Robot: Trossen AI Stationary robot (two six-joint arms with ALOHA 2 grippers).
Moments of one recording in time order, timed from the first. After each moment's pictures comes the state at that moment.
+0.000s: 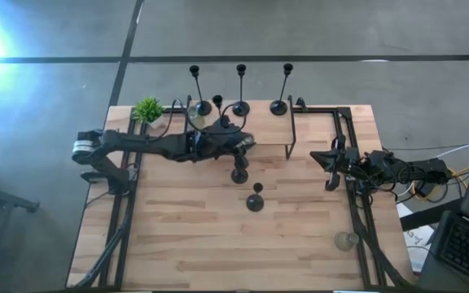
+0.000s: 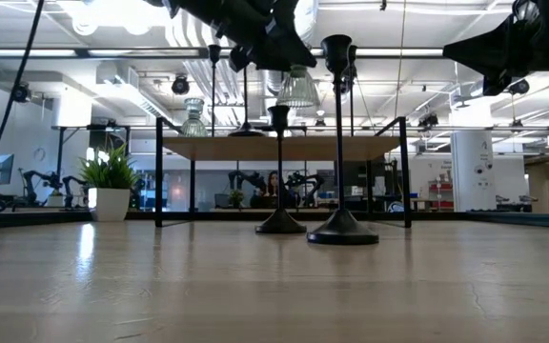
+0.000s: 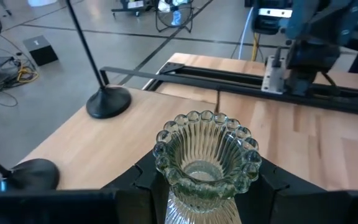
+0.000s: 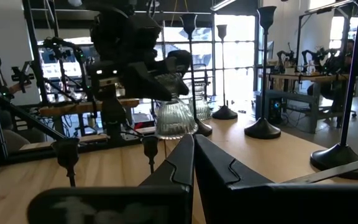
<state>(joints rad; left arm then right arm) 0.08 1.56 1.22 0.03 -0.33 -0.04 0.10 0.08 0.12 0.11 0.39 0.02</state>
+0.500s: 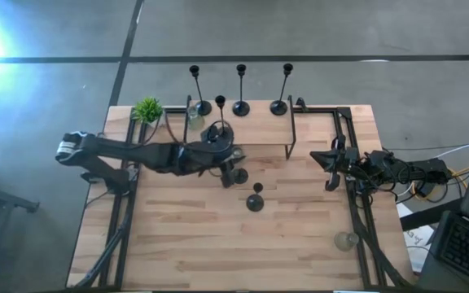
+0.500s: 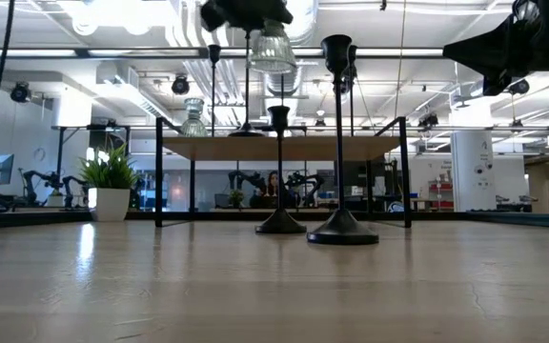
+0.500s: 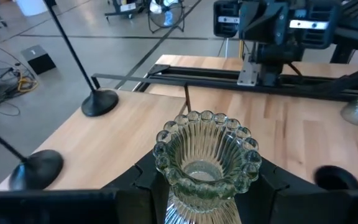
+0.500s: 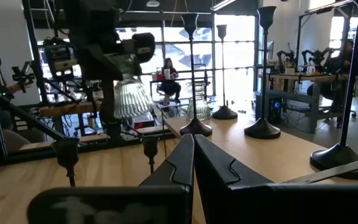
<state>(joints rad) -0.08 1.42 1.22 -0.15 -0.47 -0.06 0.10 0.08 0.12 0.11 0.39 0.02</state>
